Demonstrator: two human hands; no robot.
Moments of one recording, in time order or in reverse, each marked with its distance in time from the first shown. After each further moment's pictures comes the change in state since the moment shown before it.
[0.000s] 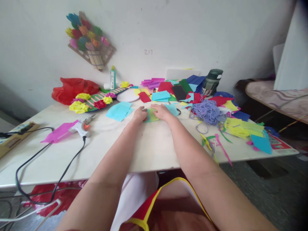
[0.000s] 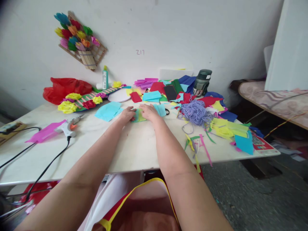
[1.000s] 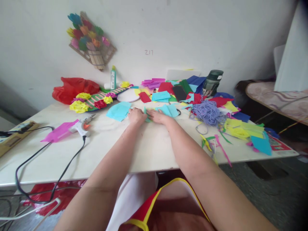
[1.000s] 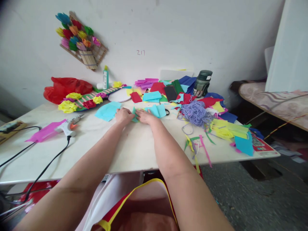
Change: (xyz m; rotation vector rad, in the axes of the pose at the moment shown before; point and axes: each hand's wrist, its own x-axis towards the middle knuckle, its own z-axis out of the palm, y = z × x) left_hand -0.017 -0.003 -0.006 0.624 0.310 0.192; right_hand 0.001 -0.015 0.011 0.020 -0.322 -0.048
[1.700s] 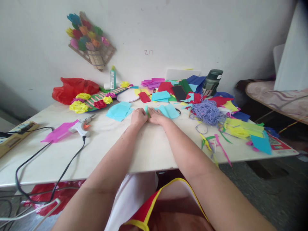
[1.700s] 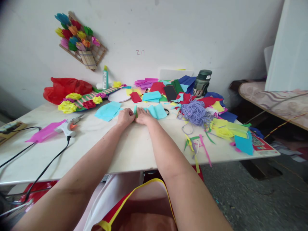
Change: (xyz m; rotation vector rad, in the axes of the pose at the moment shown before) left_hand -0.003 -0.001 0.003 -0.079 -0.014 0.154; right_hand 0.000 -0.016 0.001 0.039 0.019 0.135
